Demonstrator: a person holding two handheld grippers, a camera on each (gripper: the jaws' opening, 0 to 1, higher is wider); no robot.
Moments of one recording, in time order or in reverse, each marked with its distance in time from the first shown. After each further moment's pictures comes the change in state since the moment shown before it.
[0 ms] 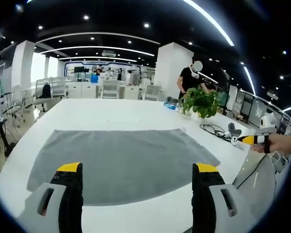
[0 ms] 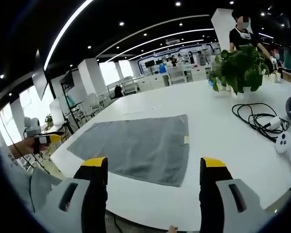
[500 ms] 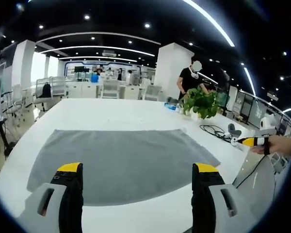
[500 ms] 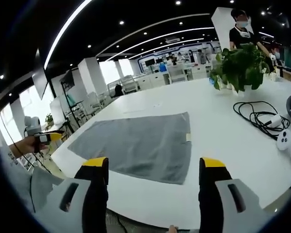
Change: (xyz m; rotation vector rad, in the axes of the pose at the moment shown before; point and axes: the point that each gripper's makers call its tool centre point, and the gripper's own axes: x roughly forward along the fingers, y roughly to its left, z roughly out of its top) left arm 0.001 0.002 0.000 -0.007 0.001 -0.006; right arm 0.001 0.004 -0.005 0.005 0.015 -0.002
